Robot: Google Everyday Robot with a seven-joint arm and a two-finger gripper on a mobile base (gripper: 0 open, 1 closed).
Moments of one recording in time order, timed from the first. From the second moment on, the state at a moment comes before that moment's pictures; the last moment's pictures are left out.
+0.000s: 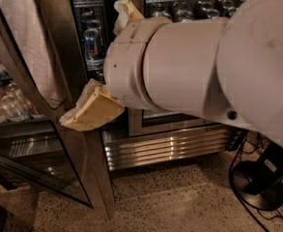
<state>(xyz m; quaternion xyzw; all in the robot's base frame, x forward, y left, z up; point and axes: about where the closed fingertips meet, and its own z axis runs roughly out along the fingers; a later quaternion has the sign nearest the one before) 0.405 0.073 1.041 -0.55 0.62 0.06 0.56</state>
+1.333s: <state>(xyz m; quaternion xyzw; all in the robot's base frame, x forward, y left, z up) 0.405 0.073 1.041 -0.55 0.62 0.06 0.56</state>
